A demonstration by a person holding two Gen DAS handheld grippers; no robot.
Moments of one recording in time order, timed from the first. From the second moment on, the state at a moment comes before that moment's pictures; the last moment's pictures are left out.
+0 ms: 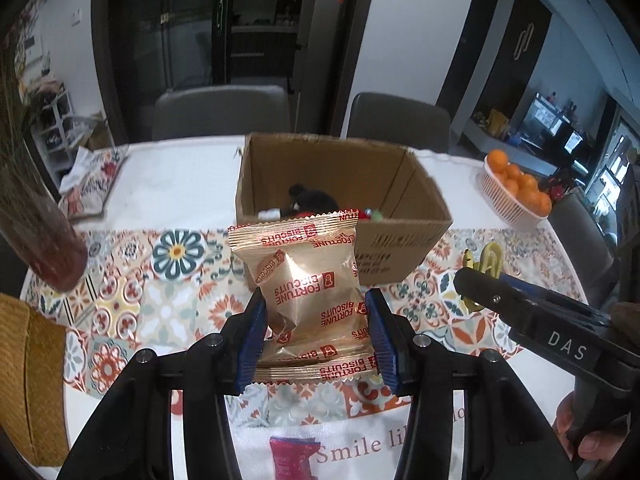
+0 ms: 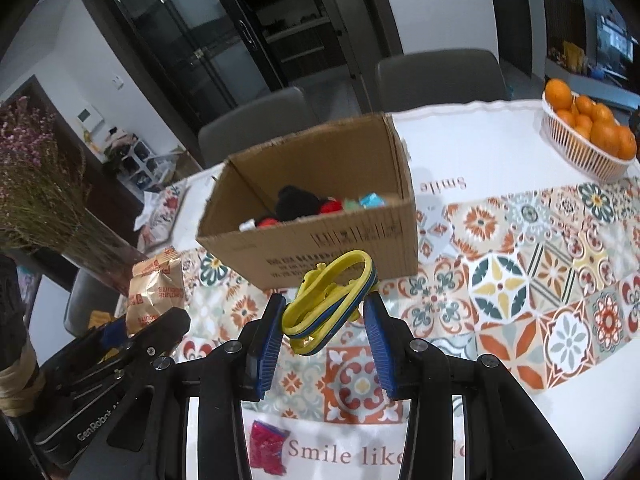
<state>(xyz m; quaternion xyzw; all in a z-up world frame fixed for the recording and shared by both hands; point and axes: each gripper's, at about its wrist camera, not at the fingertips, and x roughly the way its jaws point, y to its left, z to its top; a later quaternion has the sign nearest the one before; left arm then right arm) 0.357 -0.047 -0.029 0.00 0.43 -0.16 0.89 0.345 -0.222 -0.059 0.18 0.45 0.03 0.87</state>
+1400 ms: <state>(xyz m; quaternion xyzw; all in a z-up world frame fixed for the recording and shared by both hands) 0.425 -0.076 0.040 0.04 0.35 -0.17 0.92 0.405 -0.232 0.020 0.13 0.37 0.05 0.92</state>
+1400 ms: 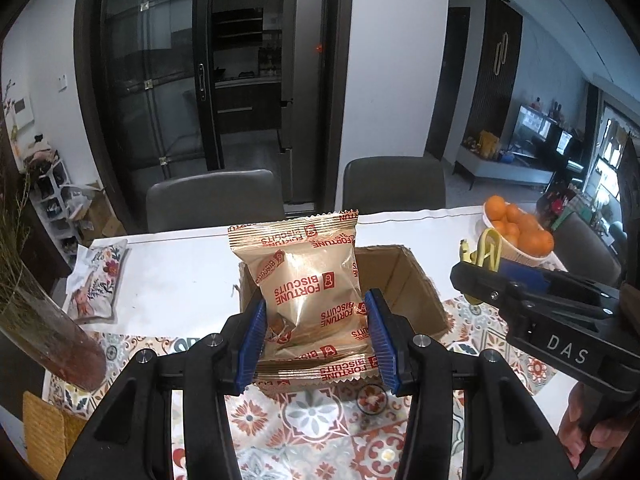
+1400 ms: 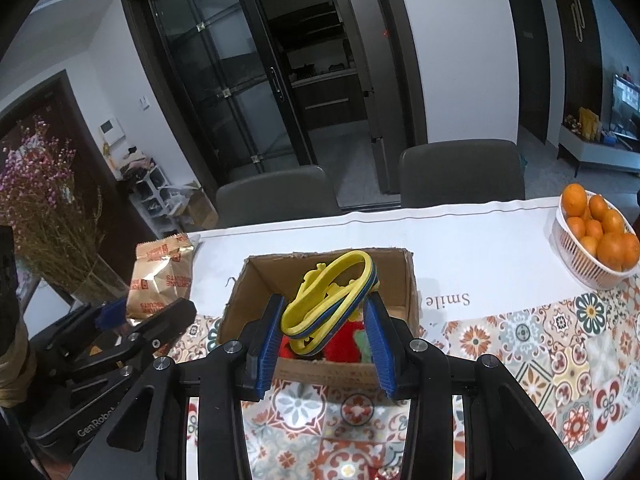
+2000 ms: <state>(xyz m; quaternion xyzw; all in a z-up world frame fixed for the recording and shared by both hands) 0.489 -0.092 0.008 0.07 0.39 -0.16 0.90 0.468 -0.241 -0.004 0.11 0.41 0.04 0.90</state>
